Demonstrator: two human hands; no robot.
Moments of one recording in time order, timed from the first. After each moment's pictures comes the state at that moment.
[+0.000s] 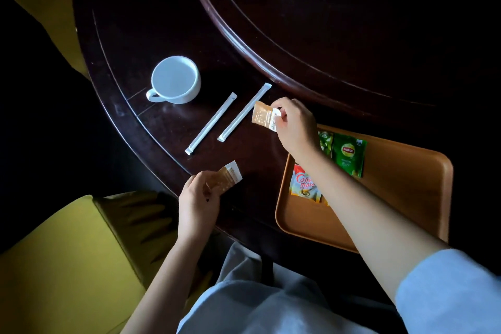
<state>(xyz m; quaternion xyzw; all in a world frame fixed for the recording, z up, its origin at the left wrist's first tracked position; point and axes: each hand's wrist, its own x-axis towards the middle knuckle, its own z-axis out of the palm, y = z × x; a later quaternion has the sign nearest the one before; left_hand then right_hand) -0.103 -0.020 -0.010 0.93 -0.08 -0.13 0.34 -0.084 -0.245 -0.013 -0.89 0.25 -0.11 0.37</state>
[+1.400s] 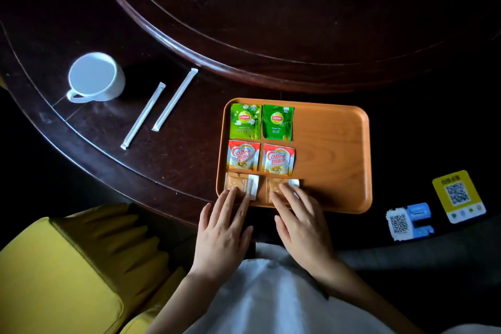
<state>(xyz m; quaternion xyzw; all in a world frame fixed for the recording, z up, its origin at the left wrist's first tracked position) -0.239 -0.056 -0.026 0.88 -0.44 -0.18 0.08 -0.352 -0.206 -0.036 -0.96 0.22 -0.03 0.17</state>
